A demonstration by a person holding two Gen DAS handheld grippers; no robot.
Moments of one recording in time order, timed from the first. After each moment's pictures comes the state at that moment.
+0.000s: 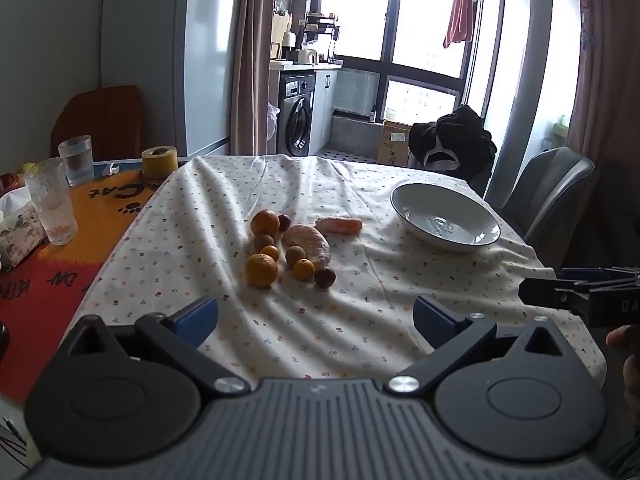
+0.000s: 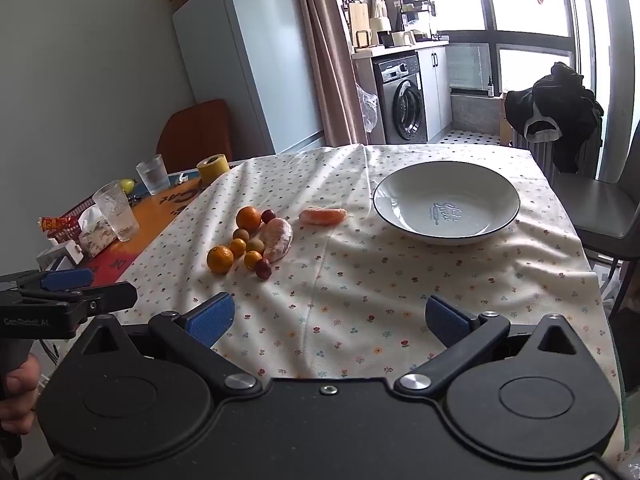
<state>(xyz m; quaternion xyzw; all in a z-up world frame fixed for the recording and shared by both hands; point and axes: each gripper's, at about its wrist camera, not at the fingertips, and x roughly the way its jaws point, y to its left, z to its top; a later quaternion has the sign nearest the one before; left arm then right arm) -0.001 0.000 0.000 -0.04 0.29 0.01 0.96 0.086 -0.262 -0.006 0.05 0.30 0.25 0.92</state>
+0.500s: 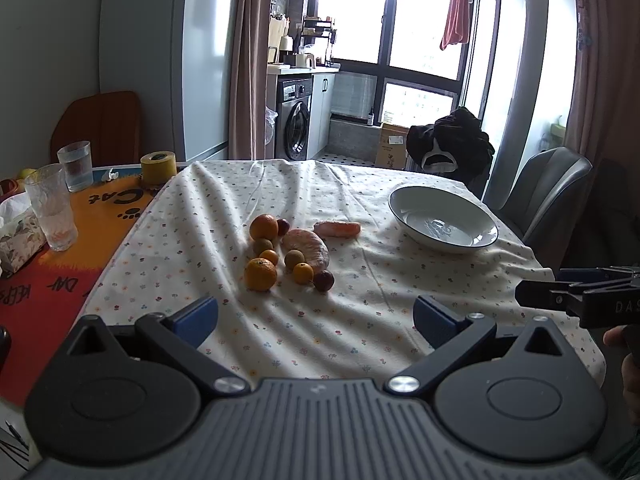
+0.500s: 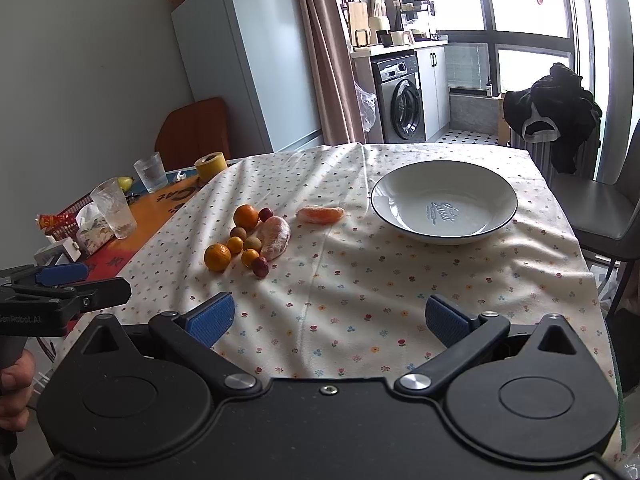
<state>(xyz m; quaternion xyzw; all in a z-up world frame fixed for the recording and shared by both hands) -0.003 -0.003 0.004 -0.04 0.28 0.01 0.96 0.086 -0.263 -0.007 0.05 0.31 0.24 0.92</state>
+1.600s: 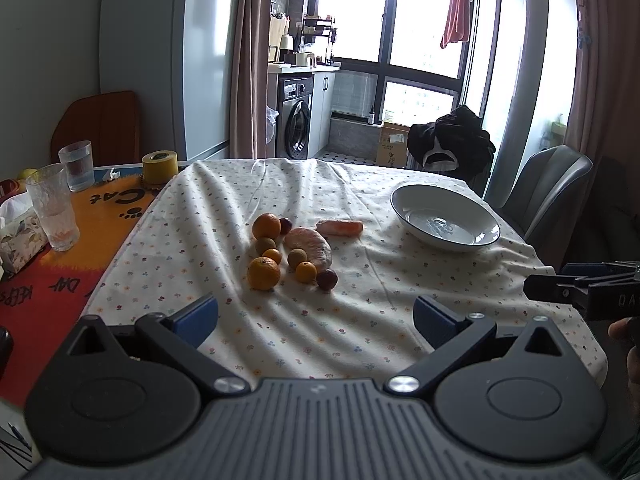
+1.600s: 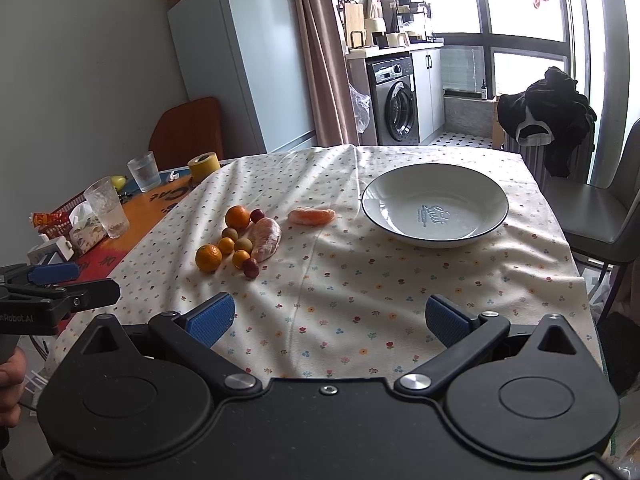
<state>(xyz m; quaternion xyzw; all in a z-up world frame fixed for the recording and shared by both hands) -0.003 0.000 0.005 -0.04 0.28 0.01 0.96 0.088 -0.267 -0.006 0.04 0.30 0.23 0.92</state>
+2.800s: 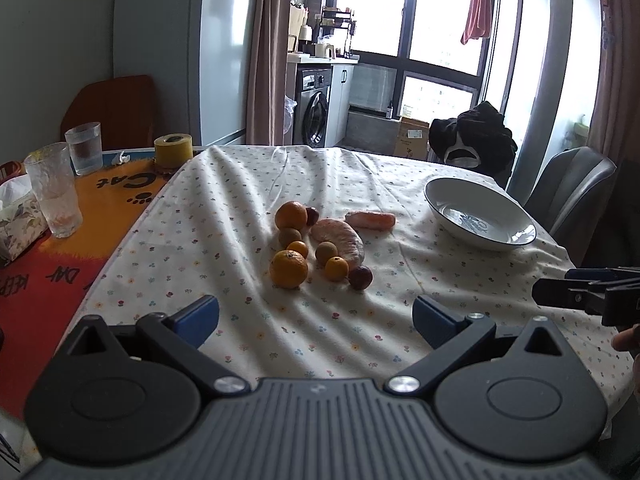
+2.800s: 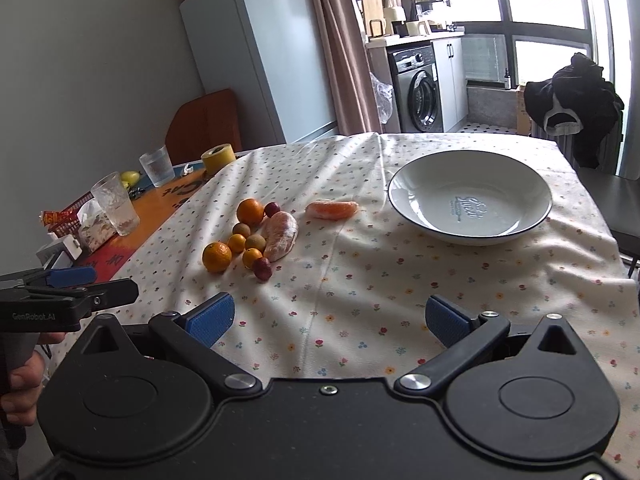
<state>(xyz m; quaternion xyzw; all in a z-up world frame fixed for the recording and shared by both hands) 0.029 0.024 -0.026 -0.05 0.29 0.03 0.95 0.122 -0.241 -0.030 0.05 0.32 0.27 0.91</state>
